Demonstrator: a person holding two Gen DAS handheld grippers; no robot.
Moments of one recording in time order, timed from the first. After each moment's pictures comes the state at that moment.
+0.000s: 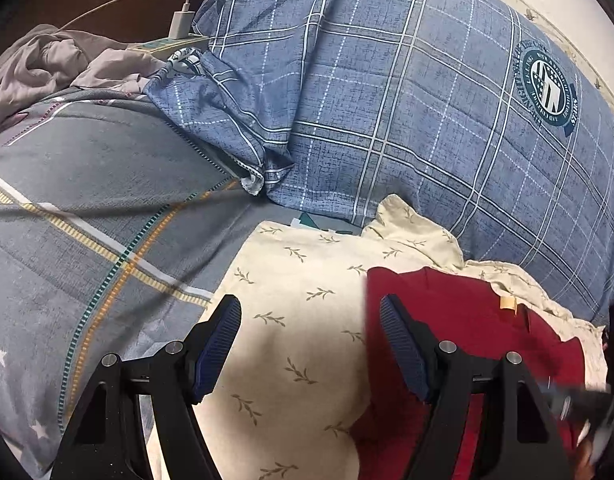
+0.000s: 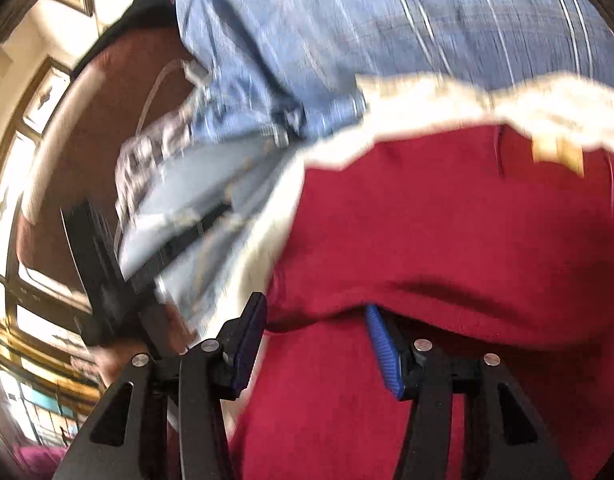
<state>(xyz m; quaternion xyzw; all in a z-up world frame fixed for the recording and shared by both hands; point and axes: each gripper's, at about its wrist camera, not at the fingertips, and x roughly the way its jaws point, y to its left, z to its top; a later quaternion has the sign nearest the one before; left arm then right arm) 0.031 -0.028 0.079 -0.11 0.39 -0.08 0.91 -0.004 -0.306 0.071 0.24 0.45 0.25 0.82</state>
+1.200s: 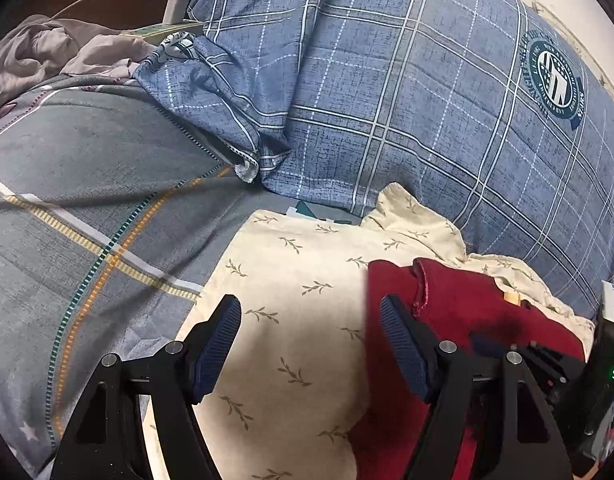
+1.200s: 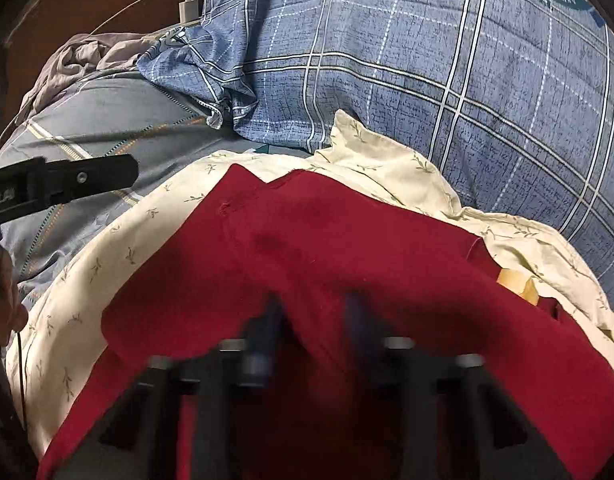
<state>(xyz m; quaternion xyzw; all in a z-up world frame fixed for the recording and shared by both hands) 0.044 -0.032 0.070 -0.11 0.41 -0.08 0.90 0.005 -0.245 0.029 -0.07 0.40 0.12 0.91</state>
